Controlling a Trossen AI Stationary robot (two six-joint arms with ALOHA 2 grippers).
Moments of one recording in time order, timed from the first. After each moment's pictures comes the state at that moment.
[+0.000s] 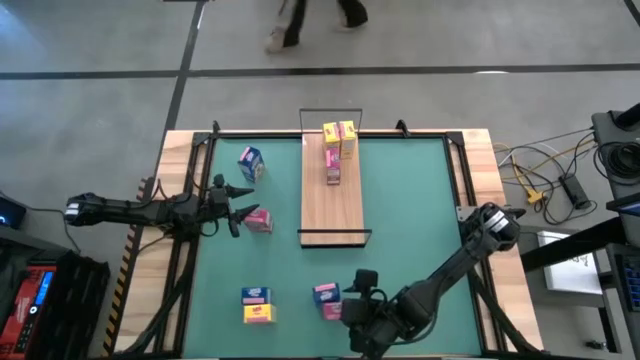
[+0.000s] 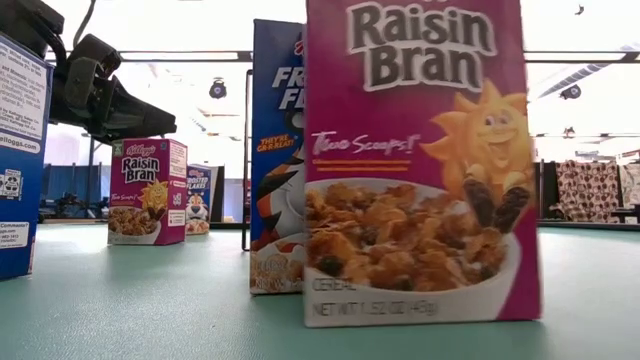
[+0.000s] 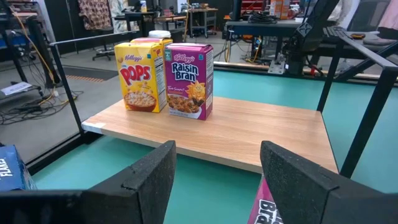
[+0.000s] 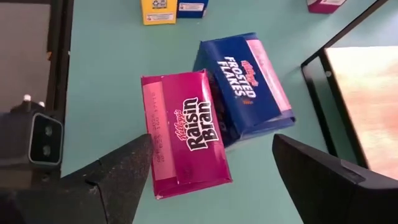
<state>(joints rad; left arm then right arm) -0.05 0.22 0.03 0.07 -0.43 -0.05 0.68 1.98 1.66 -0.76 0.52 0.63</state>
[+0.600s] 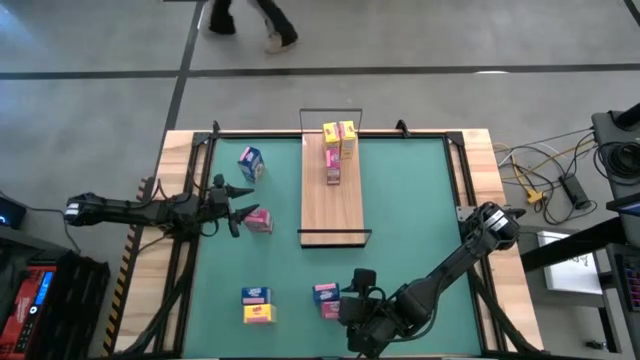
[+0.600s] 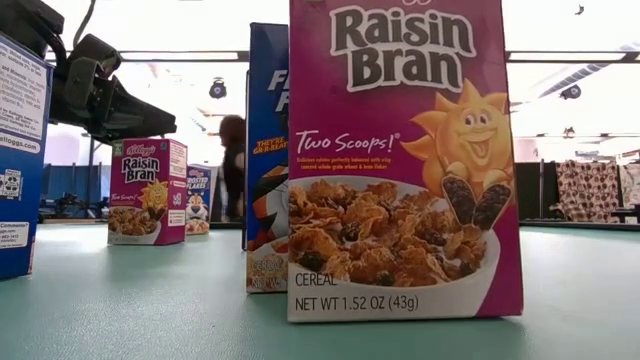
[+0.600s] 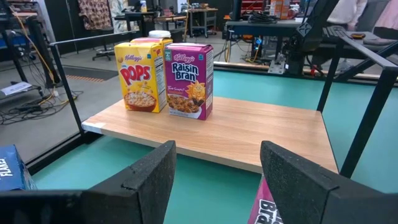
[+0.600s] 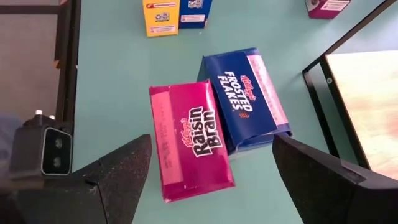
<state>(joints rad) -0.05 0.22 0.03 0.07 -0.43 -0.05 0.68 1.97 1.68 -0.76 0.51 0.63</state>
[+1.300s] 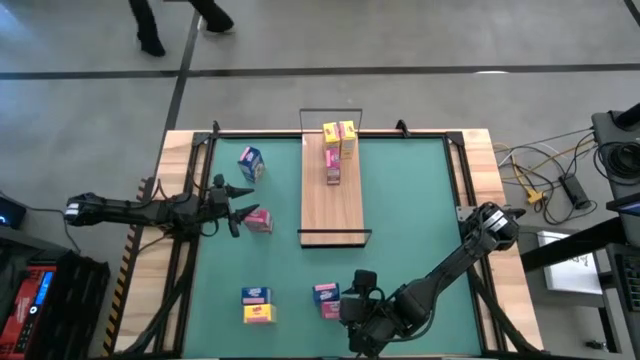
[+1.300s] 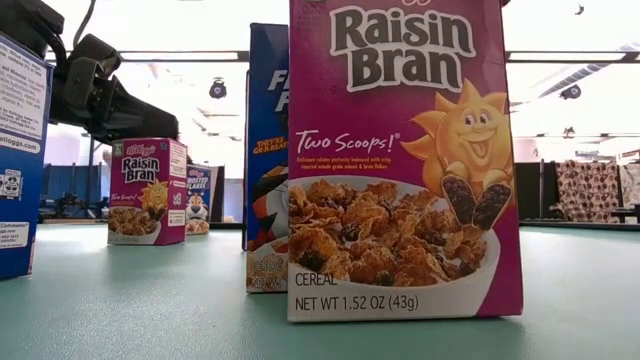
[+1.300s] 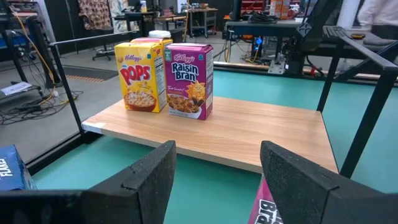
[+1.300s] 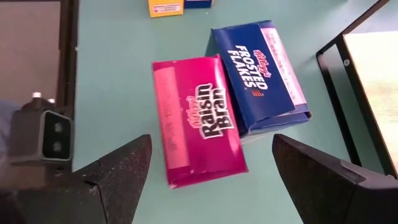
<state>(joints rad) -0.05 0.22 0.03 0.07 -0.43 -0.05 0.67 1.98 1.65 -0.74 0.46 0.65</state>
